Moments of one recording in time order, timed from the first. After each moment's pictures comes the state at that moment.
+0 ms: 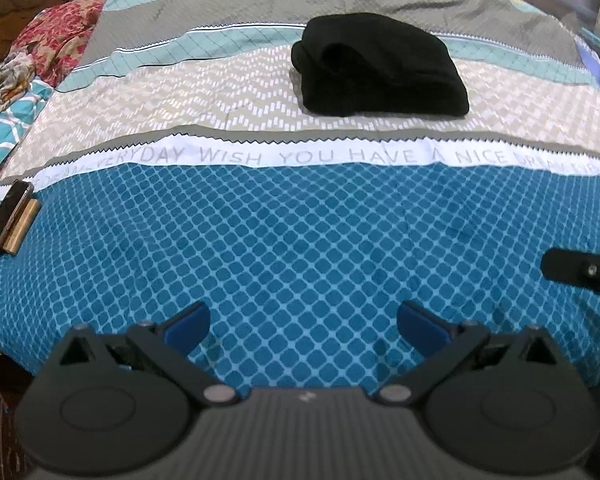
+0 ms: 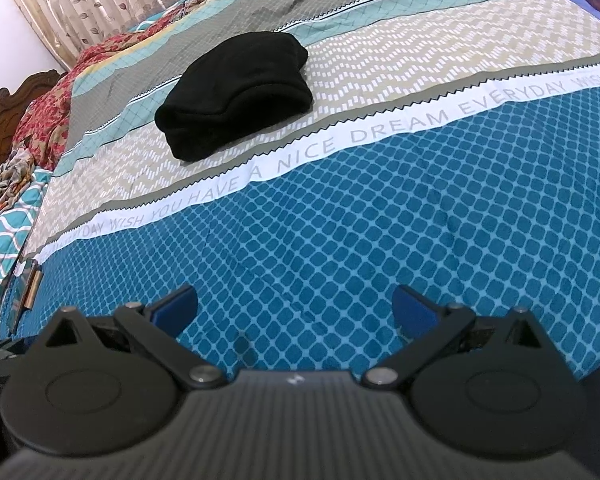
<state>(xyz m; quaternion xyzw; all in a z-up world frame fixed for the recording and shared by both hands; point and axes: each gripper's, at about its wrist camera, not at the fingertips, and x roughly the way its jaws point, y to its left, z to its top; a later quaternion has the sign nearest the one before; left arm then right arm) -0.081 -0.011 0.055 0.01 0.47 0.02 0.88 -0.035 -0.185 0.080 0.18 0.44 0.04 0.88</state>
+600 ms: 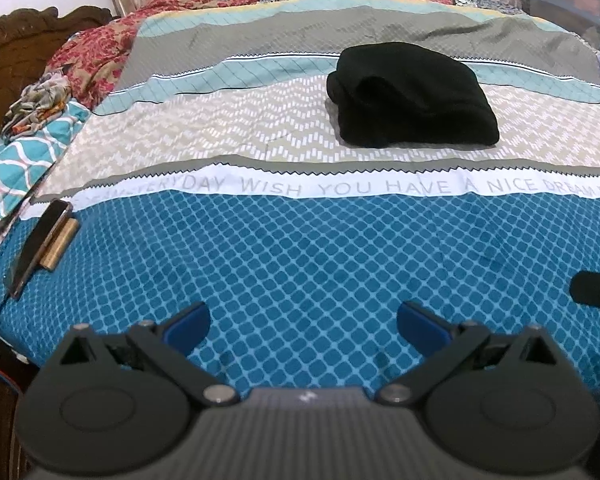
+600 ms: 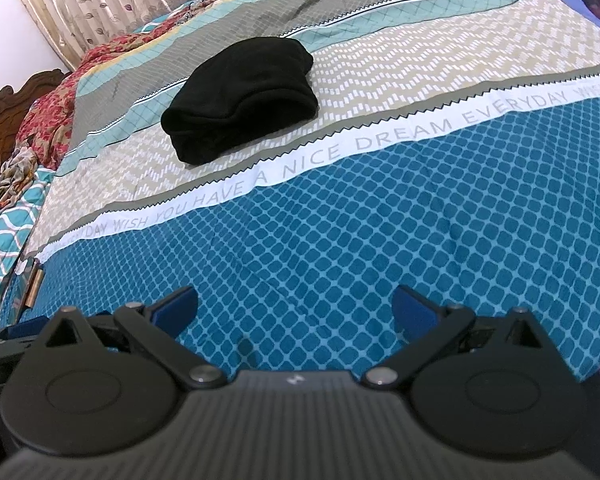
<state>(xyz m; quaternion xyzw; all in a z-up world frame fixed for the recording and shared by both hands) -0.084 -0.010 0.065 0.04 0.43 0.07 0.90 -0.035 -0.184 0.083 0.17 0.43 0.05 0.89</state>
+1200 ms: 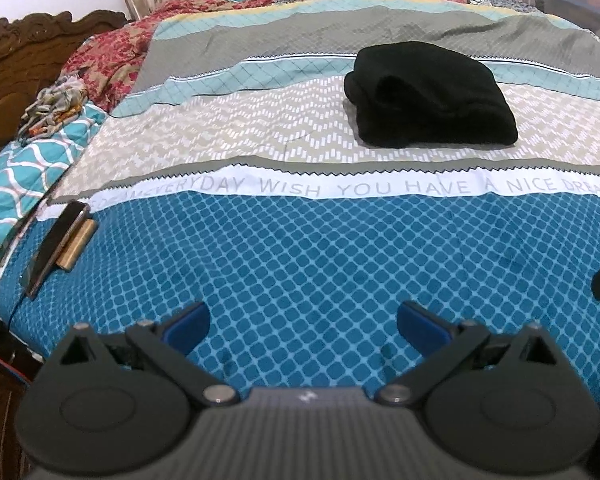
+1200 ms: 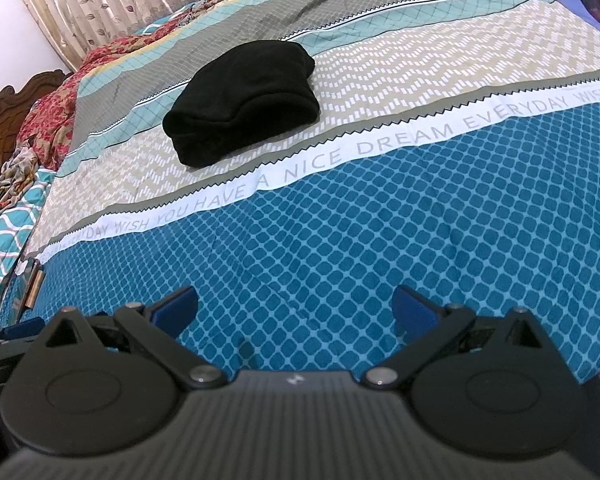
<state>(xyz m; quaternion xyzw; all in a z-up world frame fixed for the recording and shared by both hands) -0.083 -0.006 0.063 0.05 0.43 0.09 0.90 -0.033 -0.185 0.084 0.17 0.43 0.05 0.89</state>
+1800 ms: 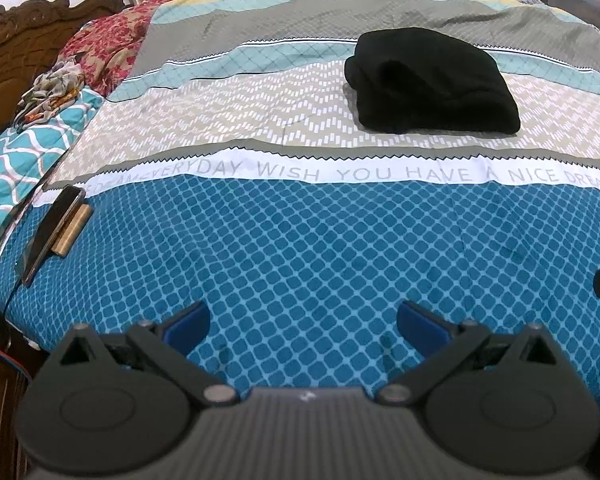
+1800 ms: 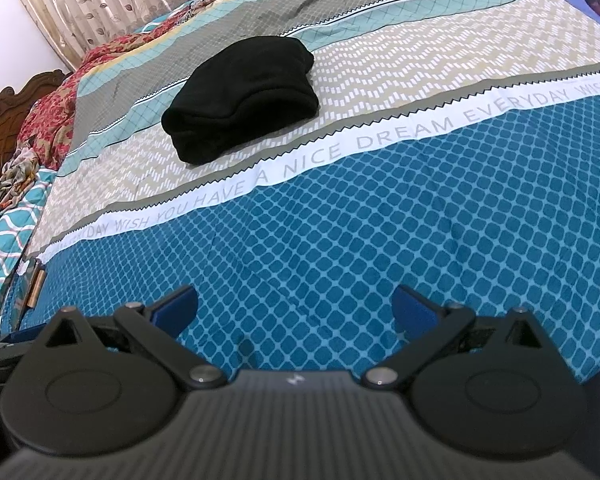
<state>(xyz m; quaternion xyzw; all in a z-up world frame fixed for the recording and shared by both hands) -0.081 -0.004 0.058 0.04 0.45 0.09 0.89 -0.035 -0.186 0.083 0.17 0.43 0.05 0.88</state>
